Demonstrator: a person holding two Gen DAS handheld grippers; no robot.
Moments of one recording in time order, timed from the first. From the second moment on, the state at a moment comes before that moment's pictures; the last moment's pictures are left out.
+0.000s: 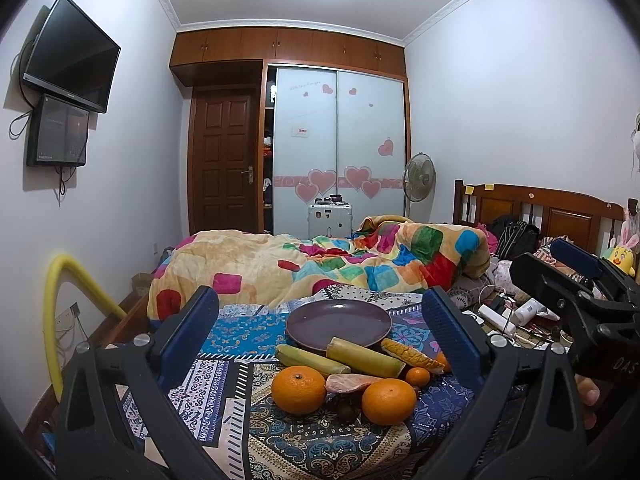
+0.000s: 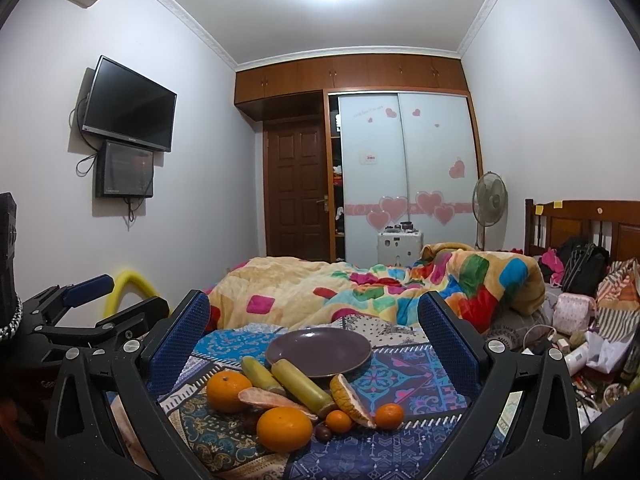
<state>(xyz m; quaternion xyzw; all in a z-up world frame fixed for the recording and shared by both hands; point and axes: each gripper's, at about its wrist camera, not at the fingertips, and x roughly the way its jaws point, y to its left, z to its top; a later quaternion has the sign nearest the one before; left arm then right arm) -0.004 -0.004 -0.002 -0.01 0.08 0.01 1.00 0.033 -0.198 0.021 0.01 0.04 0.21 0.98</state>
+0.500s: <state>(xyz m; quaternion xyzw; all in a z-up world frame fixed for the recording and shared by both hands) 0.025 0.010 -0.022 -0.01 0.14 0.00 0.99 0.059 -0.199 0.001 -0.01 0.08 0.19 0.98</state>
